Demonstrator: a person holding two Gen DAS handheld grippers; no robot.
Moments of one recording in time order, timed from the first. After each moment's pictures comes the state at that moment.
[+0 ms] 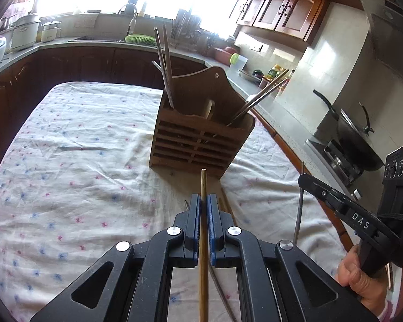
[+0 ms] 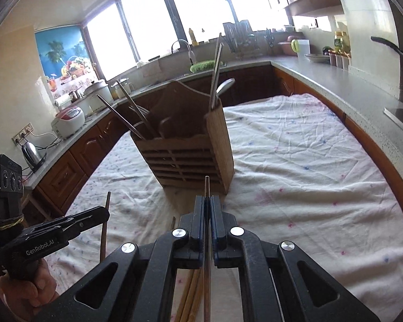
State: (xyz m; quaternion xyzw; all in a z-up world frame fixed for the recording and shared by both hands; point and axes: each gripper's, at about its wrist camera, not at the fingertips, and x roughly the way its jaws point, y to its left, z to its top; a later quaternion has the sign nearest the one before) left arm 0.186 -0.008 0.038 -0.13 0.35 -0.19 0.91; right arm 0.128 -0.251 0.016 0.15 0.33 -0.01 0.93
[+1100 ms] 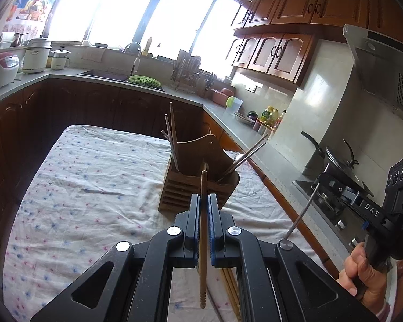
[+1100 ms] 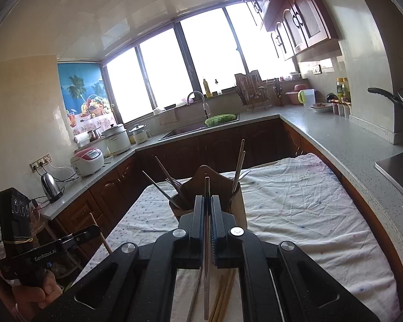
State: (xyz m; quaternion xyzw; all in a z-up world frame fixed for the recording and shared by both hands) left arm 0.128 0.043 0.102 -0.15 0.26 -0.19 0.94; right arm 0.094 -0.251 0.110 0.15 0.21 0.00 0.97
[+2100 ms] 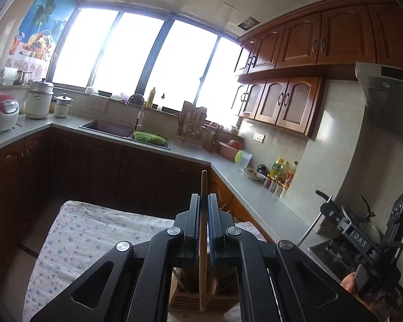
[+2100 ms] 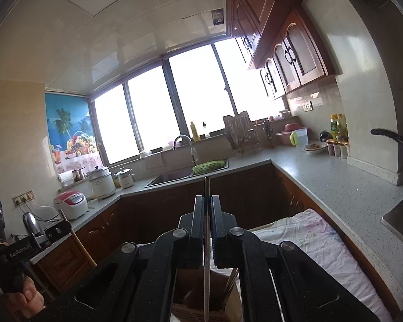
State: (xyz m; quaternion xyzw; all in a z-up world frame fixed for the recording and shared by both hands) left arm 0.244 0.041 0.172 -0.15 0.14 -0.15 0.97; right arm 0.197 -0.280 0.165 0.15 0.10 -0.05 0.98
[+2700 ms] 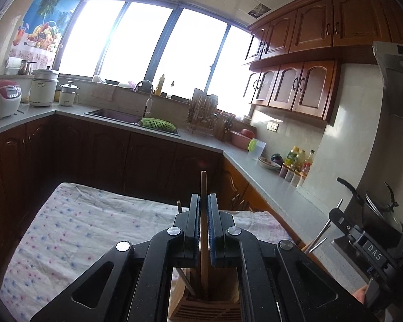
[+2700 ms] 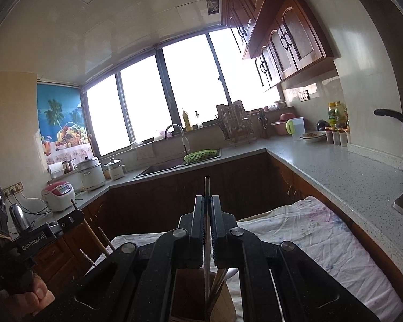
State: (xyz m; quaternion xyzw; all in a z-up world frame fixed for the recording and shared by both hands) left arm 0.319 -0.001 0.074 -0.14 0.16 -0.13 0.97; right arm 0.229 -0.283 0.093 0.15 0.12 -0.06 0.98
